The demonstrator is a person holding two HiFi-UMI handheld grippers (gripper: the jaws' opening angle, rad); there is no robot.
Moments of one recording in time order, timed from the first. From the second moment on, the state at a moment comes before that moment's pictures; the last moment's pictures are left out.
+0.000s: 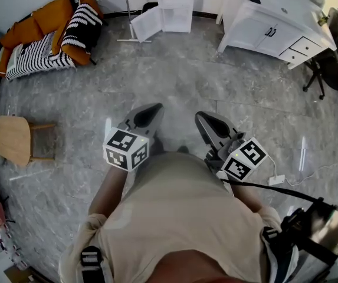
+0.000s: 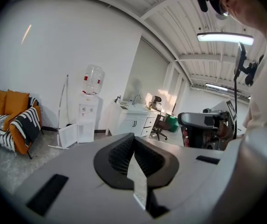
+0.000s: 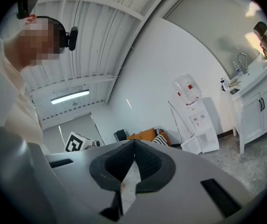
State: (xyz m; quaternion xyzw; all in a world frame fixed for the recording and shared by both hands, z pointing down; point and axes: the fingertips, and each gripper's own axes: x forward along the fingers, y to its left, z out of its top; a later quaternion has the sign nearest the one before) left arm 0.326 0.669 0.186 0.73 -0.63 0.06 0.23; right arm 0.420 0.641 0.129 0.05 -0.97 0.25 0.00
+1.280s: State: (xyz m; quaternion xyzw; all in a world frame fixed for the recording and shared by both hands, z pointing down) left arm 0.071 0.634 0.186 0.76 -0.61 0.01 0.23; right arm 0.149 0.637 0.115 0.02 -0.99 0.12 0.06
